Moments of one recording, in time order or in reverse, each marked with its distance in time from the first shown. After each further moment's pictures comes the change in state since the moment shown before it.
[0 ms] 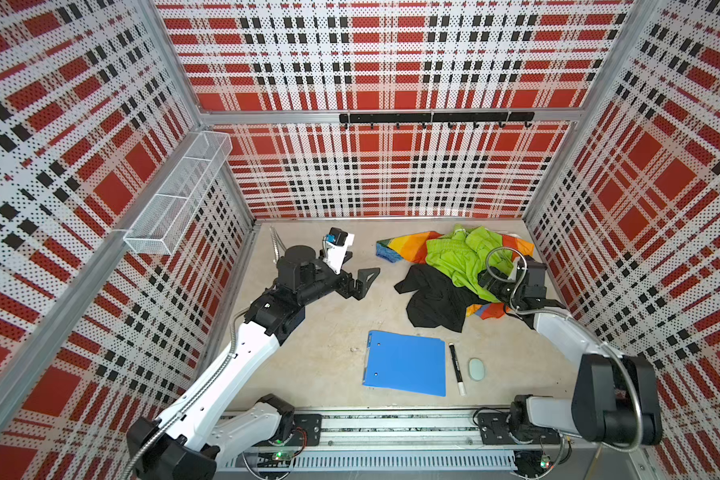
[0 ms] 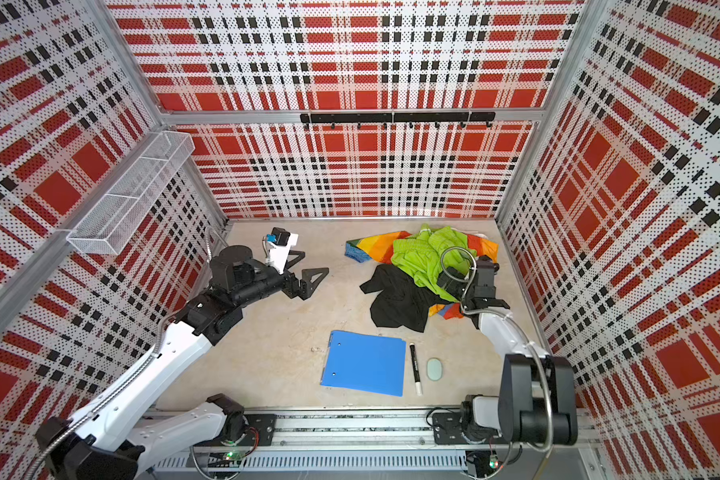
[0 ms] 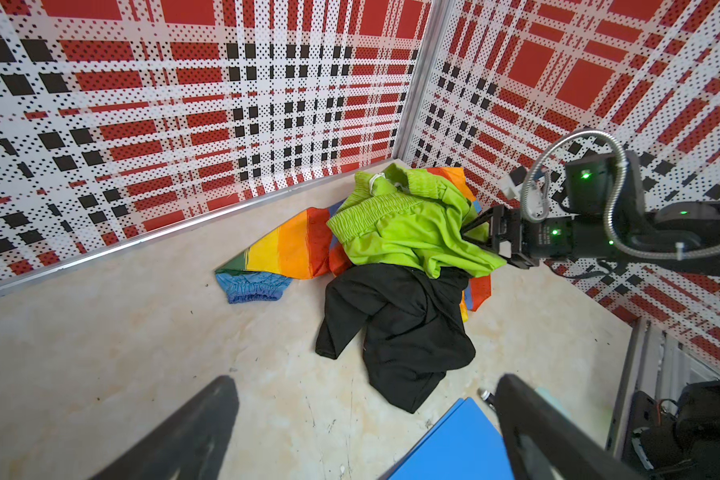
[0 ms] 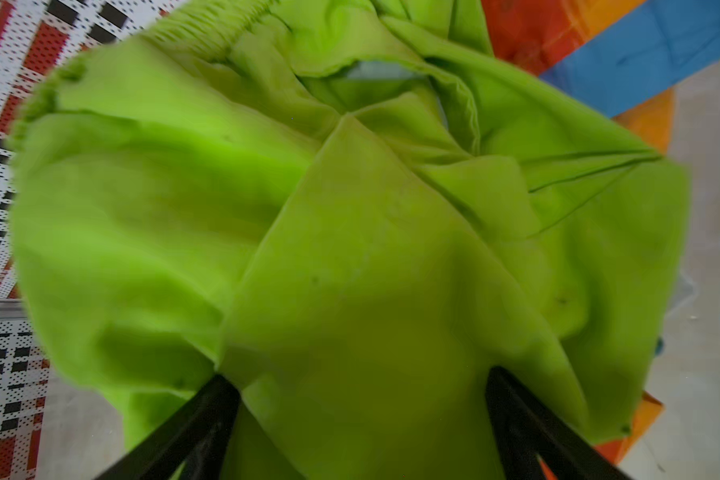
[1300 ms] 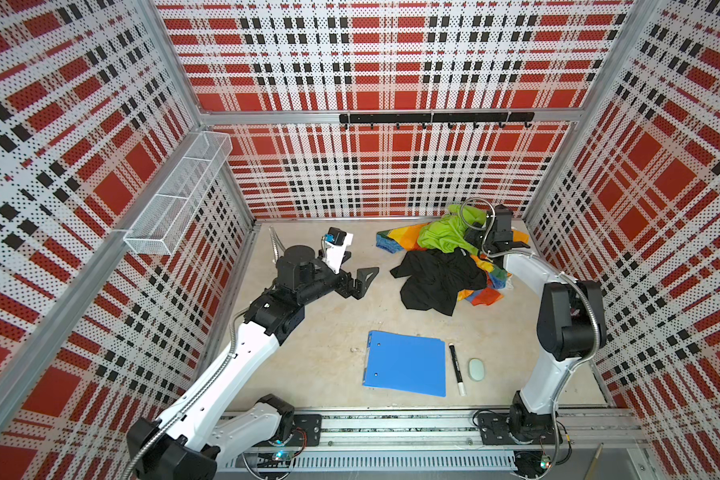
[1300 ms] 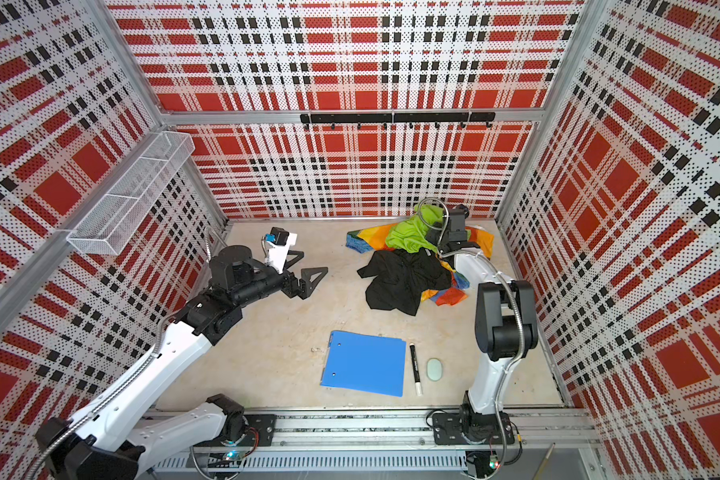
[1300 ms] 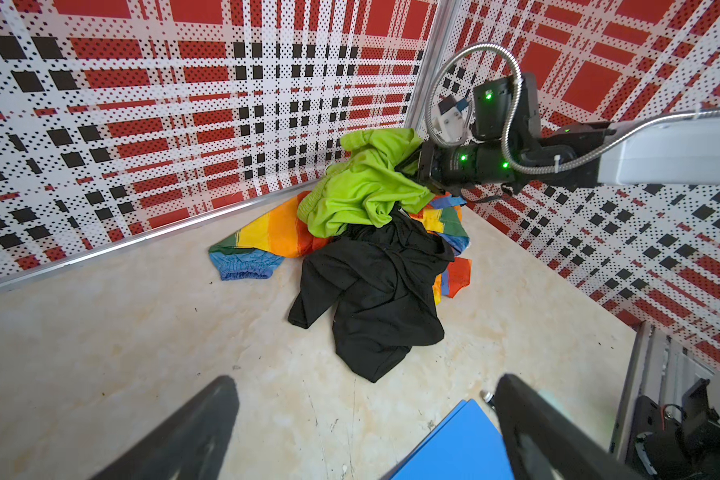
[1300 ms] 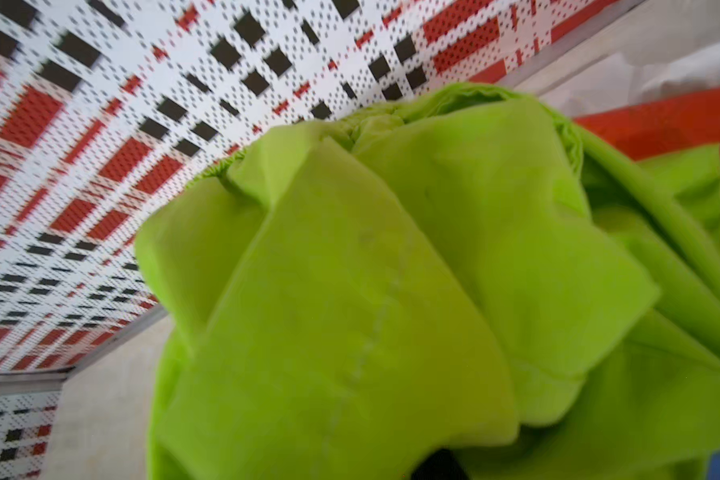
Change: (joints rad) left arm 0.014 0.000 0.000 -0.001 -0.011 -0.011; right arm 0.140 0.489 0.660 -0.045 0.161 -0.008
